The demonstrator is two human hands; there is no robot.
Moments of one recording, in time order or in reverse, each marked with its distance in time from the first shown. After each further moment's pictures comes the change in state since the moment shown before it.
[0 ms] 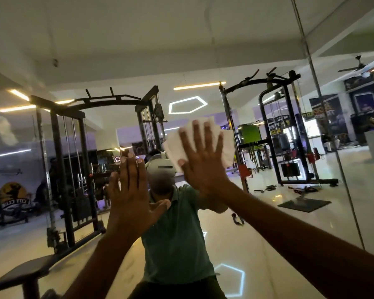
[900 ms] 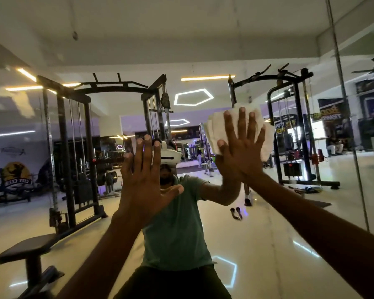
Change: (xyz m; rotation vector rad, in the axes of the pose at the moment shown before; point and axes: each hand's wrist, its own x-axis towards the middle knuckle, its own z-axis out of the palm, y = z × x) left_hand 0.001 -0.009 0.007 -0.038 -0.002 0.022; right_hand -0.014 0.044 -0.005 0.054 0.036 0.172
